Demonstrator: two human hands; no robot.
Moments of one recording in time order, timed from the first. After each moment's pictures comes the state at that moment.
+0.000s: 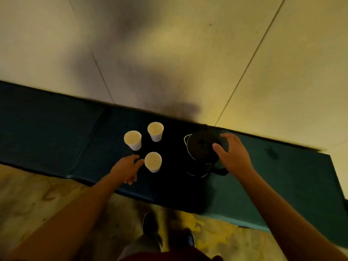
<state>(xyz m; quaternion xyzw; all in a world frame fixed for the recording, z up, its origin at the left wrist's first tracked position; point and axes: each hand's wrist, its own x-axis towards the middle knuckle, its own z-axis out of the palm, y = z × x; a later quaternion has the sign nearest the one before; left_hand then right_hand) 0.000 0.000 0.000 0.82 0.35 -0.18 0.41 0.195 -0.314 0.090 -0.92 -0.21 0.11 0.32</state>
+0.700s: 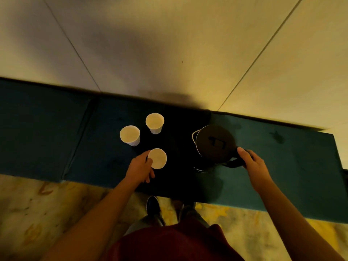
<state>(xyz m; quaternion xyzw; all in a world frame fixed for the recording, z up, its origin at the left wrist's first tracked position) 0.030 0.001 -0.028 0.76 0.31 -0.16 0.55 0.187 -0.344 0.027 -0.82 0.07 0.19 0.53</state>
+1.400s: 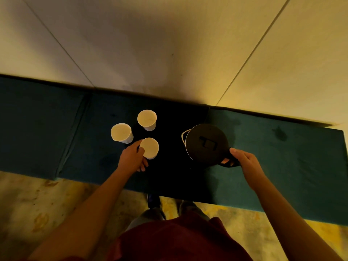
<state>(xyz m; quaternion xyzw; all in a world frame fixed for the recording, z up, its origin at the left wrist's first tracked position) 0.059 0.006 -0.041 0.74 0.35 -0.13 0.55 0.215 -0.350 0.011 -0.78 -0.03 0.28 0.56</state>
